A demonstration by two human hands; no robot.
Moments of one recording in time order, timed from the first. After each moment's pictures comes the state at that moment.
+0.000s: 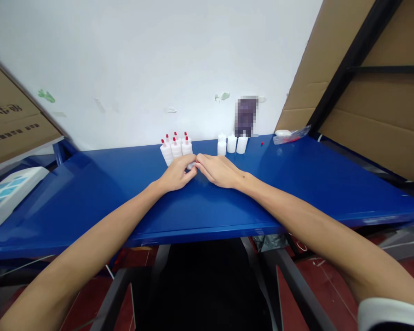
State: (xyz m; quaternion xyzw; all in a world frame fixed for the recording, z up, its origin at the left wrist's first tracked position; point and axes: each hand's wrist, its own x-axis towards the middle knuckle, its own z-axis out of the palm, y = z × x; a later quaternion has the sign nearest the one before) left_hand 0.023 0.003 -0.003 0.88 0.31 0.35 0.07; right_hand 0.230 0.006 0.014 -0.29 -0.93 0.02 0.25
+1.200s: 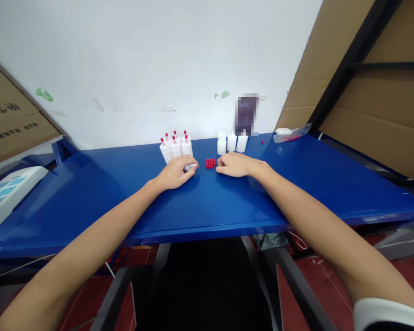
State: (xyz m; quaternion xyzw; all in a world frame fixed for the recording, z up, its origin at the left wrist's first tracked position) left_hand 0.013 0.008 -0.005 0.89 0.35 0.28 0.06; right_hand 0.266 0.033 0.029 -0.45 -0.88 0.13 0.01
